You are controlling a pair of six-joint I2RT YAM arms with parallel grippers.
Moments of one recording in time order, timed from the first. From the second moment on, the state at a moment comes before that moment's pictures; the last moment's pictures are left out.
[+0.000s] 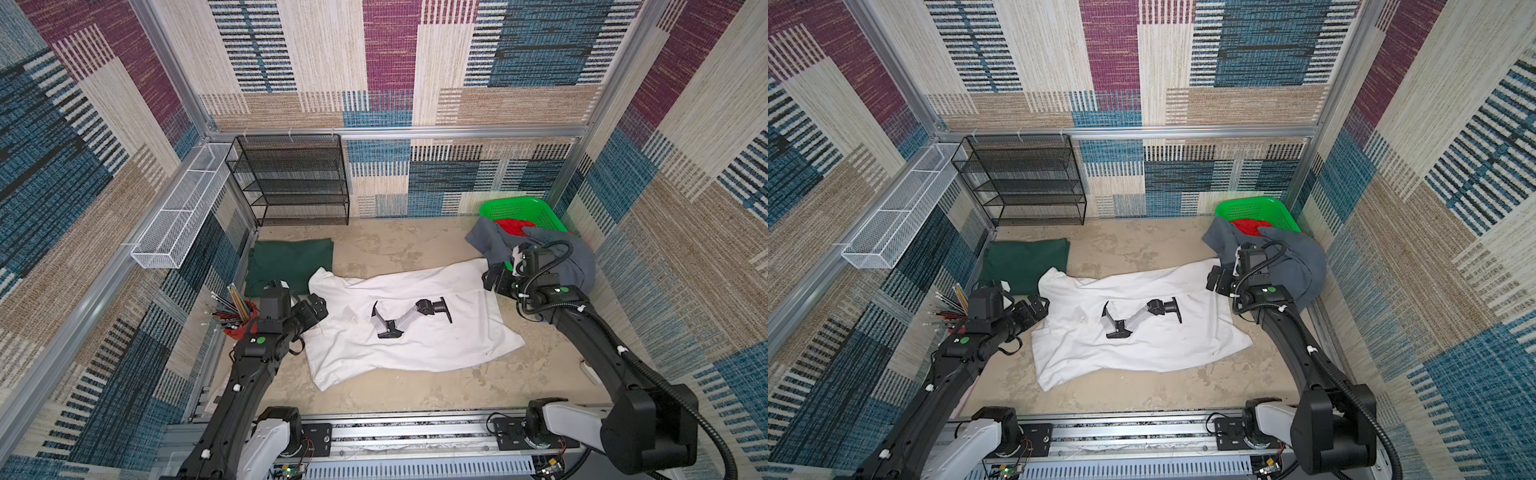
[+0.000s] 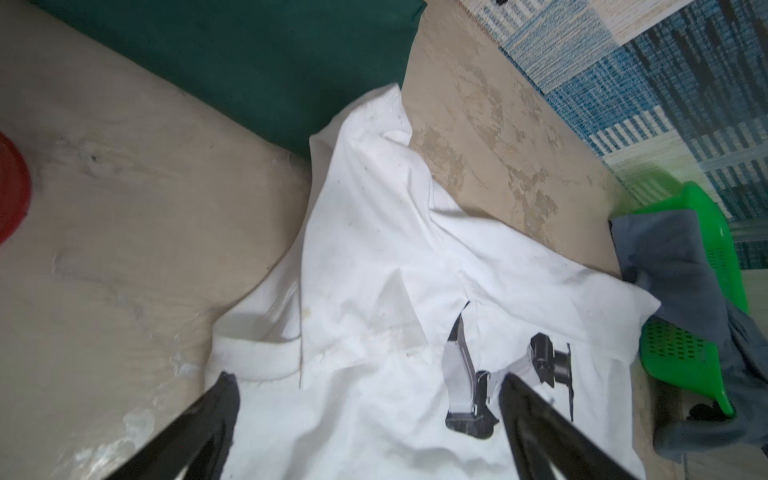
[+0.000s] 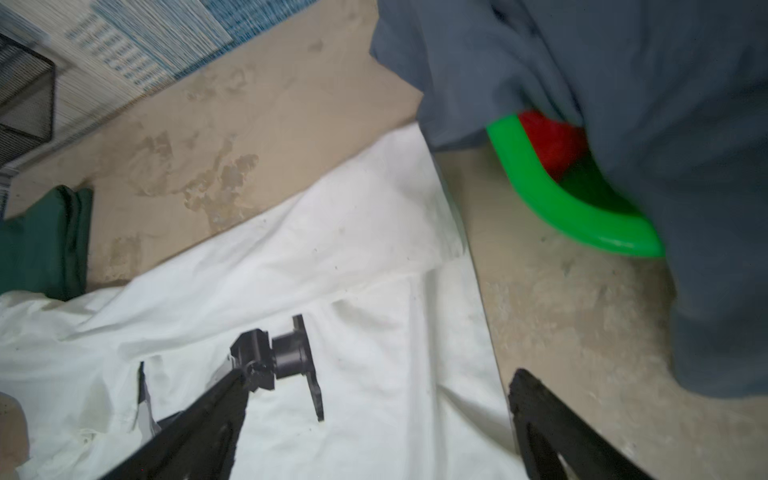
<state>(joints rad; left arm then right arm) -0.08 0.84 0.62 -0.52 0.11 -0.65 0.09 1.19 0.87 -0.52 -0.08 0.42</state>
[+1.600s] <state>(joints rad) -0.60 0.45 0.36 -0.89 -0.11 -1.03 0.07 1.08 0.71 -0.76 -0.11 0.70</state>
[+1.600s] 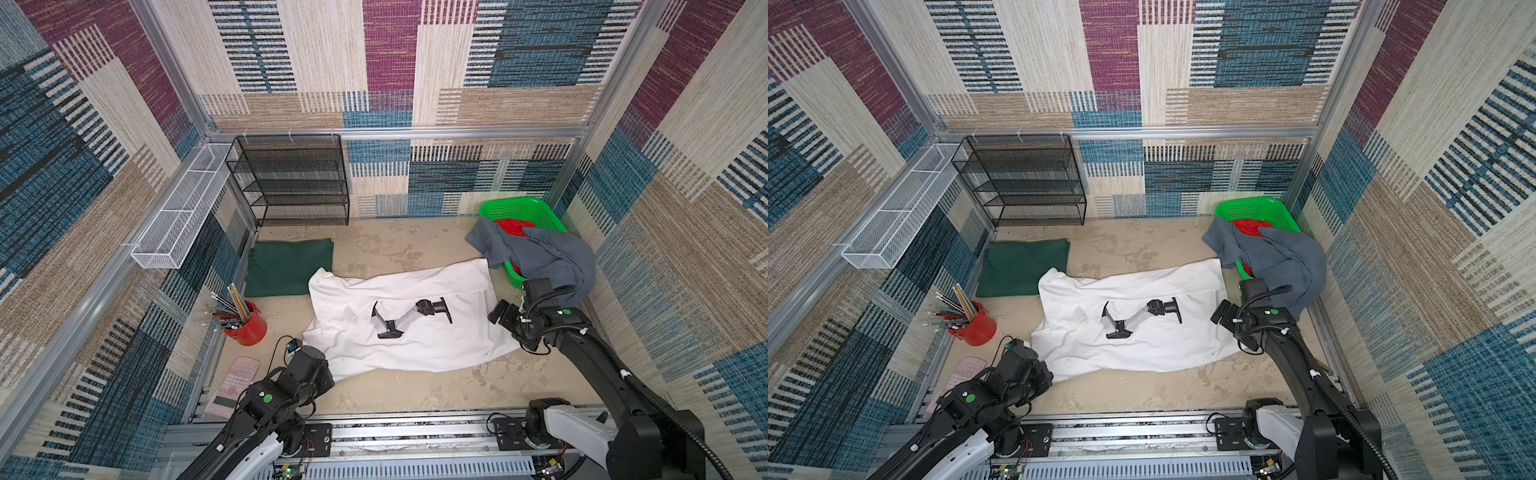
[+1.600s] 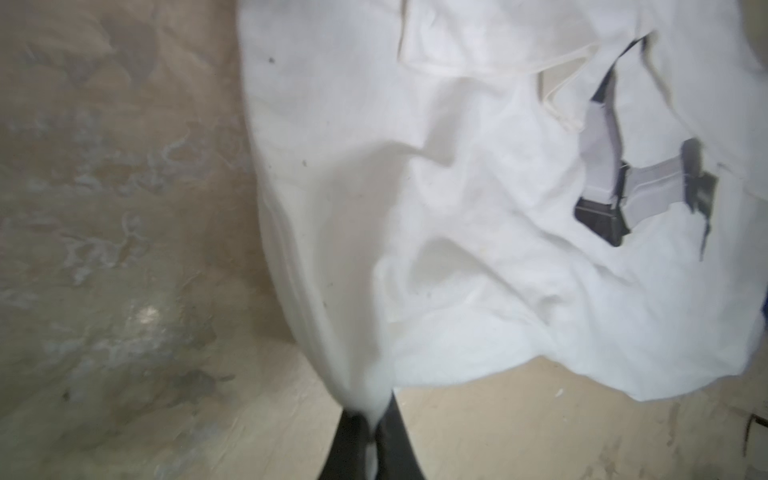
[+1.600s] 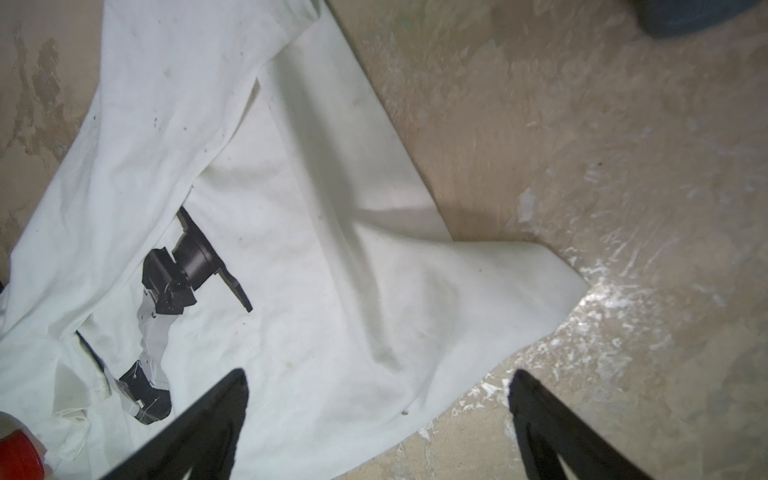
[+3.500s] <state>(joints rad) -0.59 0.50 0.67 -0.96 -0.25 -0.91 0.22 1.05 0.53 -0.72 -0.01 0.87</state>
